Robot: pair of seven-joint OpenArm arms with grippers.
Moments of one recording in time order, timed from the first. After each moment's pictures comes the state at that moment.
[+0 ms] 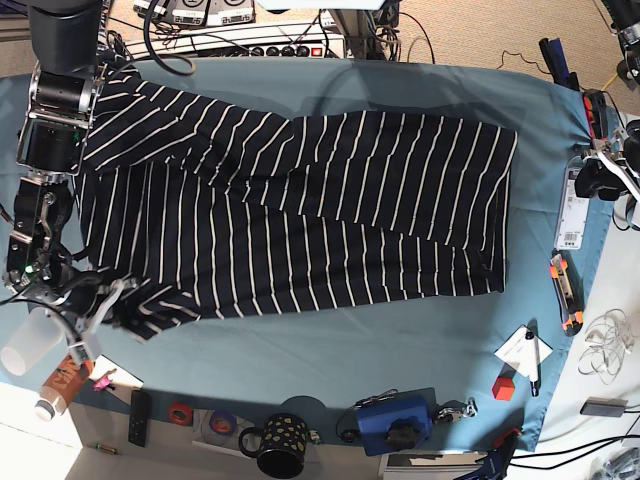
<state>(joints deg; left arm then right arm) 13.1 -27.3 -38.0 96.7 -51.5 -31.7 69.1 27.7 31.6 6.1 68.6 27.7 37.8 -54.9</state>
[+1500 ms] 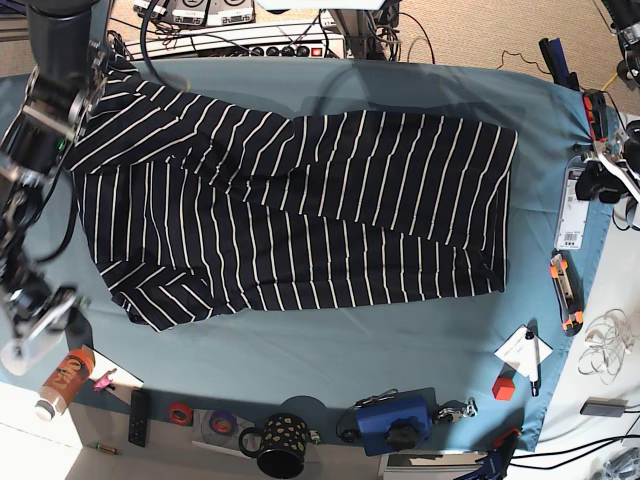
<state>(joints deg) 13.1 -27.2 -38.0 96.7 -51.5 -31.7 66.9 27.7 31.7 21.5 67.9 25.0 34.4 -54.4</state>
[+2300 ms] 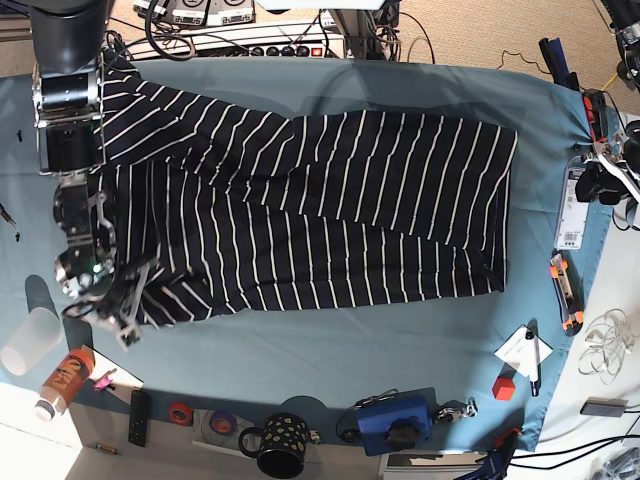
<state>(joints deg) 13.1 -27.0 -38.0 96.7 -51.4 -31.7 67.0 28.5 31.9 -12.9 68.7 0.1 22.1 -45.2</state>
